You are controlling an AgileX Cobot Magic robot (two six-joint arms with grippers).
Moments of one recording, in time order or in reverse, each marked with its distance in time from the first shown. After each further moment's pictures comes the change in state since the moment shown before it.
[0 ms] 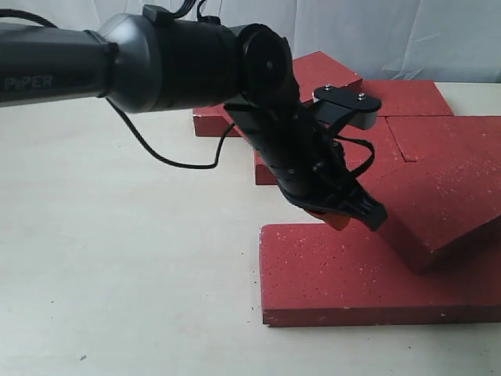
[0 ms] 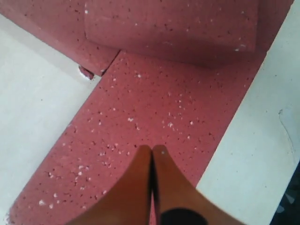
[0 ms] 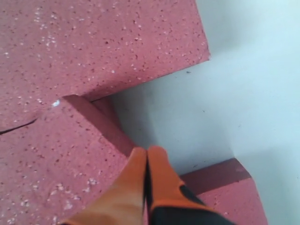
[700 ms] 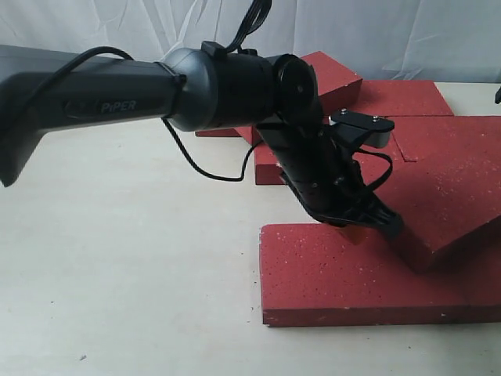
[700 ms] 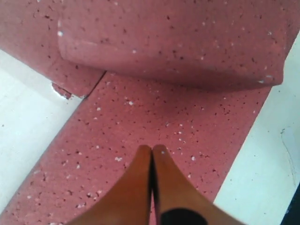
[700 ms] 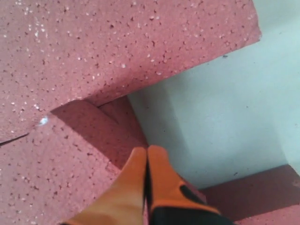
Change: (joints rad) left arm -0.005 0.154 -0.115 -0.079 0.019 0.017; right arm -0.010 0.127 -0.002 0.111 -0.011 0.003
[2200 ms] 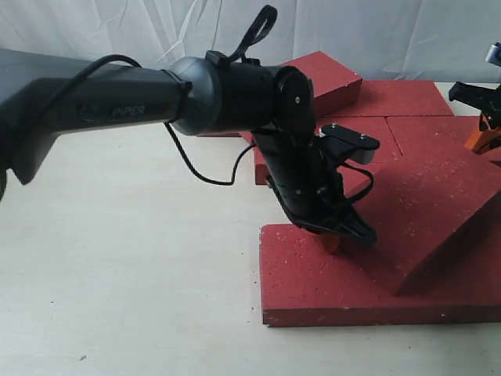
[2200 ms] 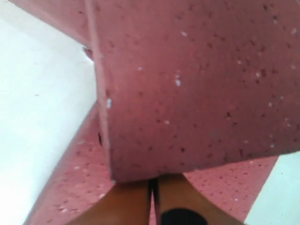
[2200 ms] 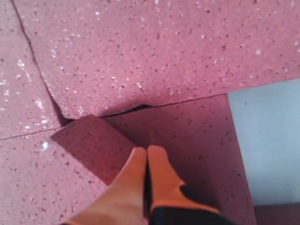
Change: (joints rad) left arm 0.027 0.026 0.000 0.104 0.065 0.002; right arm 0.106 0.023 0.000 0.142 0.021 -0.085
